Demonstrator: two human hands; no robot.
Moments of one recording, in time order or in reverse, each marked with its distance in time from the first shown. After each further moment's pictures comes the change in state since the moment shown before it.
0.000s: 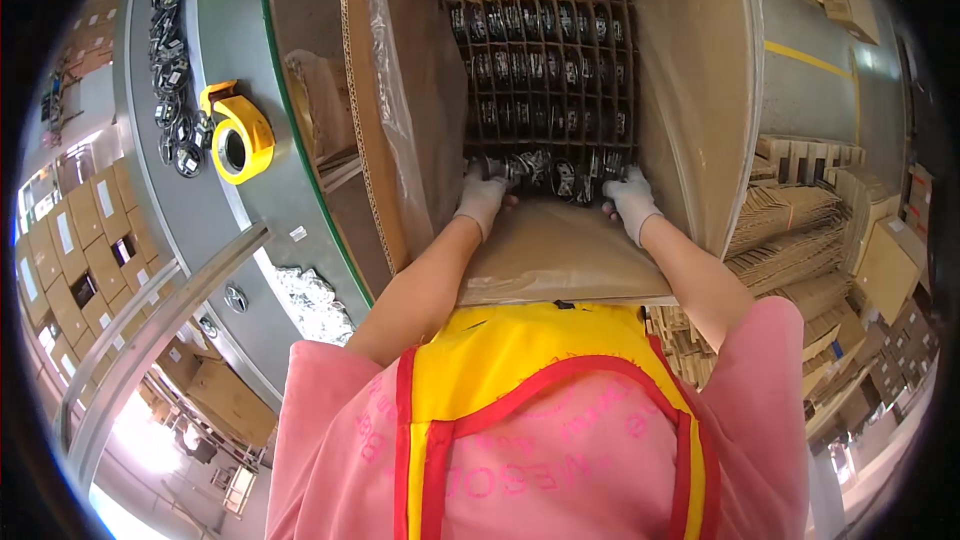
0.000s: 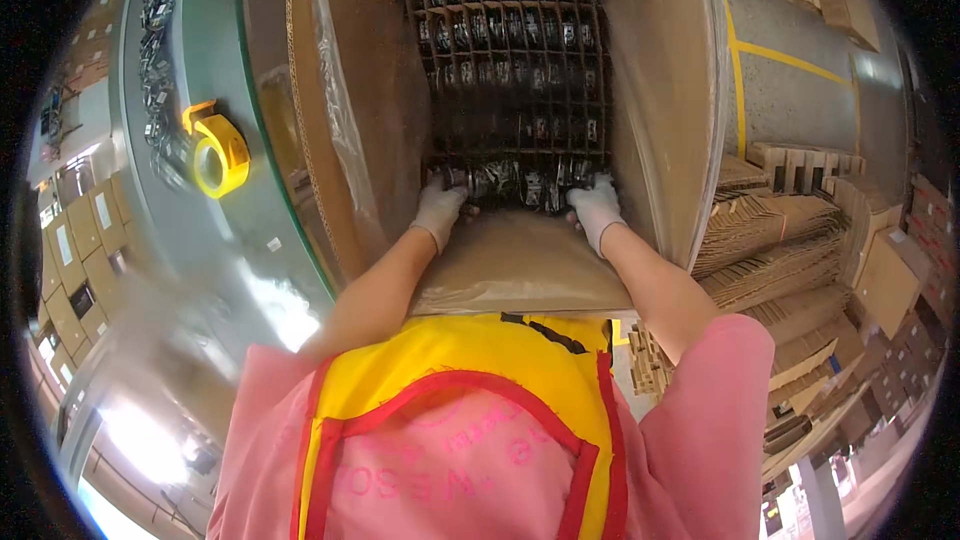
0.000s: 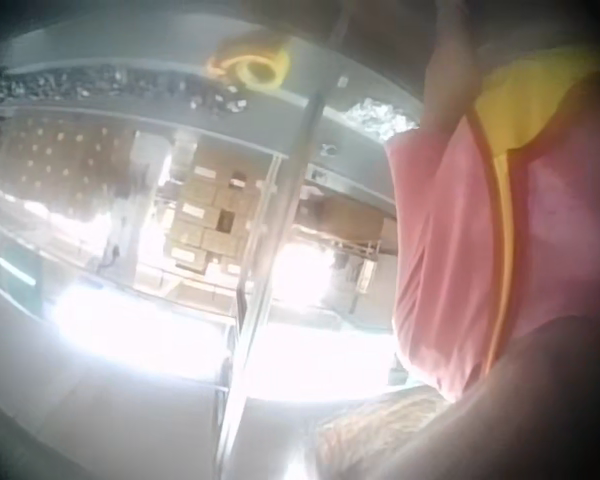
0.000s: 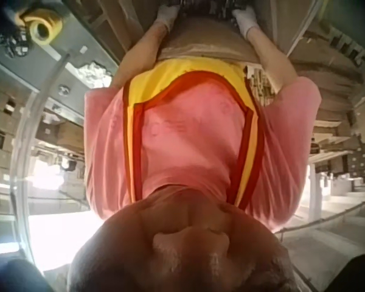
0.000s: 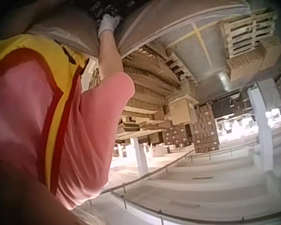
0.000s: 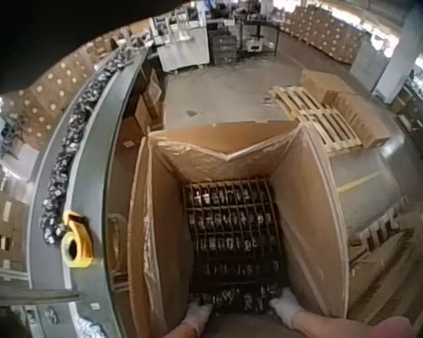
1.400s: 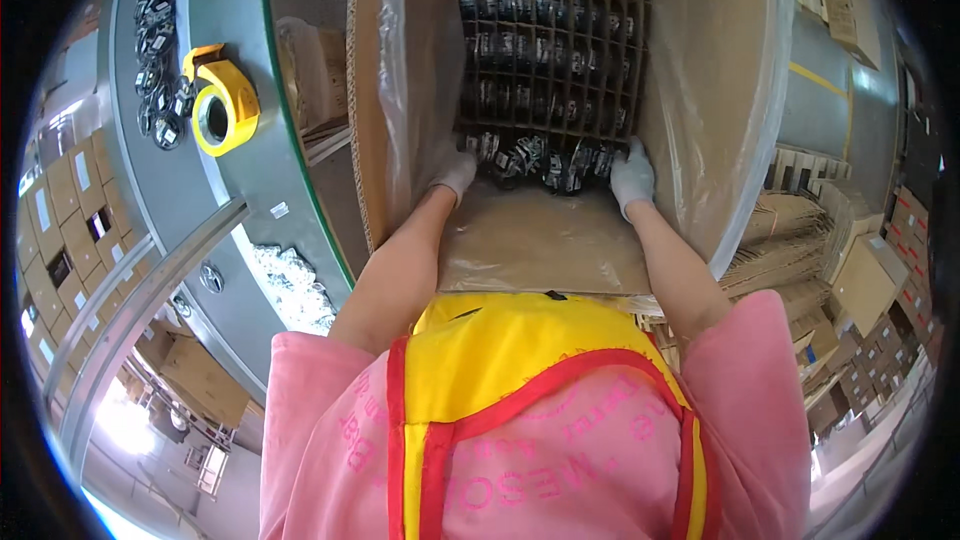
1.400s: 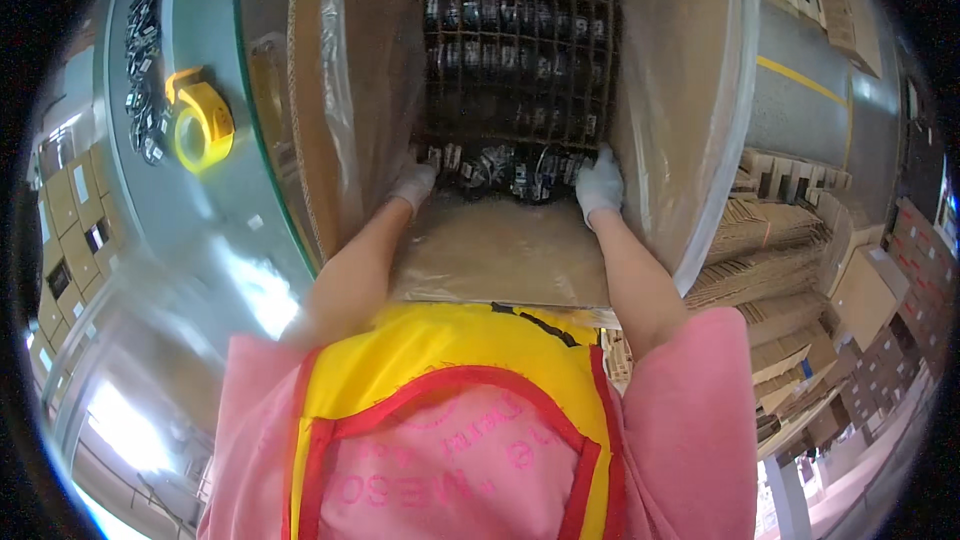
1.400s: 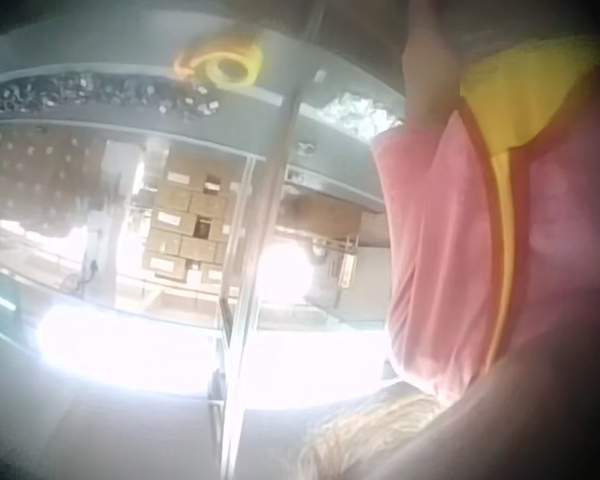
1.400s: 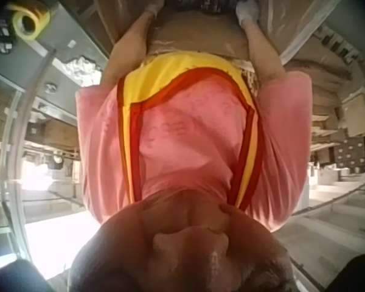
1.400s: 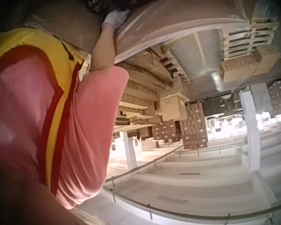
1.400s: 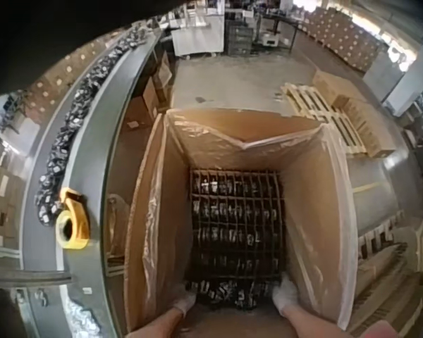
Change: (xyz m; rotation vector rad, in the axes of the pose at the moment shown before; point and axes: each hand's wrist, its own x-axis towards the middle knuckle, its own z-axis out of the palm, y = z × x) left_hand 0.038 0.001 -0.034 0.644 0.162 0.045; right_hand 0.035 0.002 0.008 -0.207 0.079 -0.028
